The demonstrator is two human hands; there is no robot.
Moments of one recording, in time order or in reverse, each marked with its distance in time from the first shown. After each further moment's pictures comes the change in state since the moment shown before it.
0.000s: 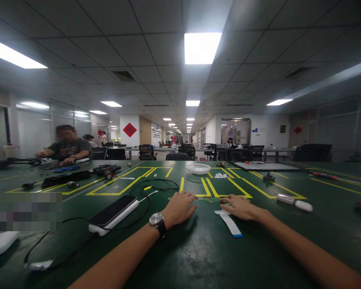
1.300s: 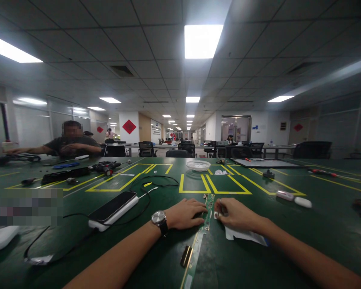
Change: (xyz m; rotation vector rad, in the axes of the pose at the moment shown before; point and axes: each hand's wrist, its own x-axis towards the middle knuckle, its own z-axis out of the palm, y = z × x) left_hand -0.007 0.008 0.005 -0.214 -0.198 0.310; right_hand -0.036 -0.073 -0.005 0.190 0.126 -0.169
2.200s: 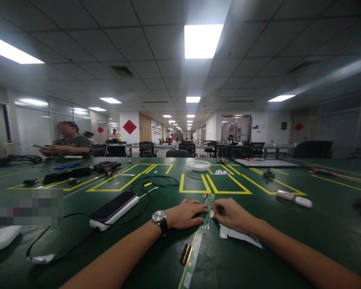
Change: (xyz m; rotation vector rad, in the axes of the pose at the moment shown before) left_hand 0.003 -0.012 0.012 -0.072 -0.030 0.031; right_hand 0.005 0.001 0.018 0.063 0.099 -0.124
